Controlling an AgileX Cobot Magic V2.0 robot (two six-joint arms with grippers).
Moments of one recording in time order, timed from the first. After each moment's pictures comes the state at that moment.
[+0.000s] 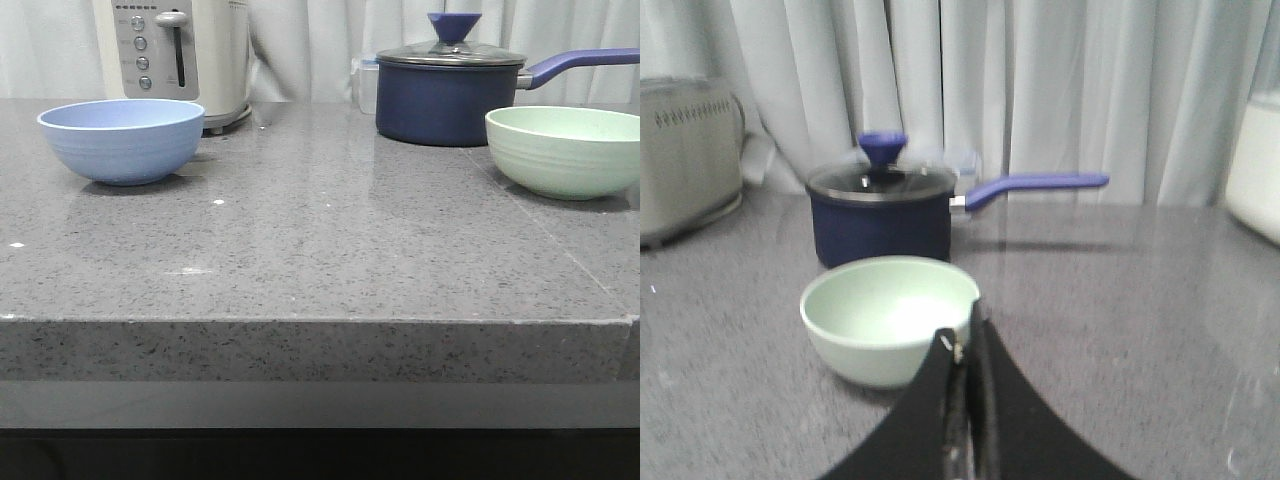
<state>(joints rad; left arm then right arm) -0.08 0.00 -0.31 -0.08 0.23 -0.02 0.03 -0.01 -0.25 0.05 0.26 0.00</state>
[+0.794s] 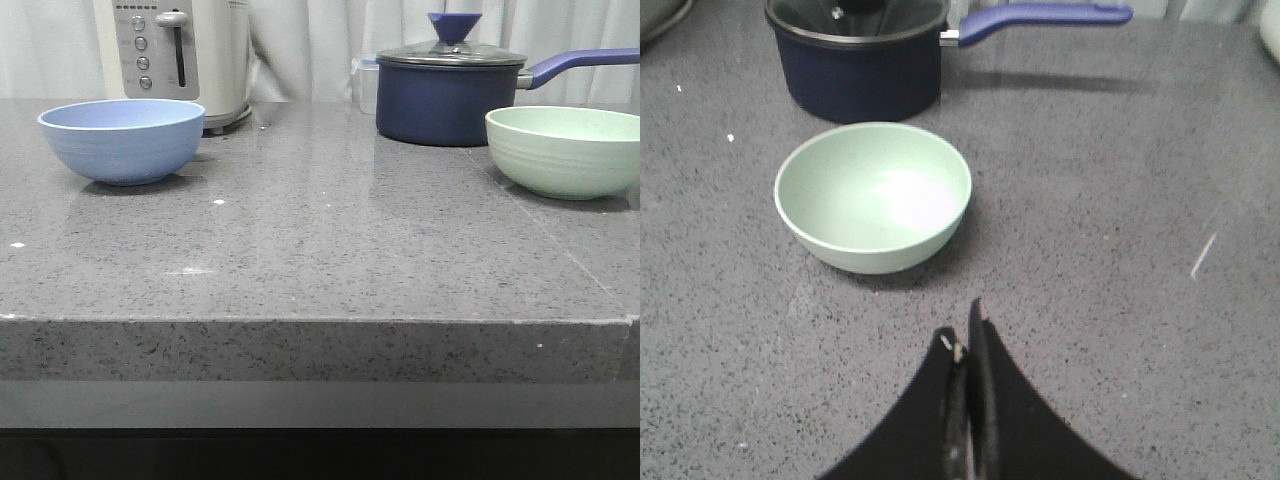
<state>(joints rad) -0.08 0.45 -0.73 -0.08 0.63 -0.02 0.03 0.51 -0.68 0.02 0.66 0.00</state>
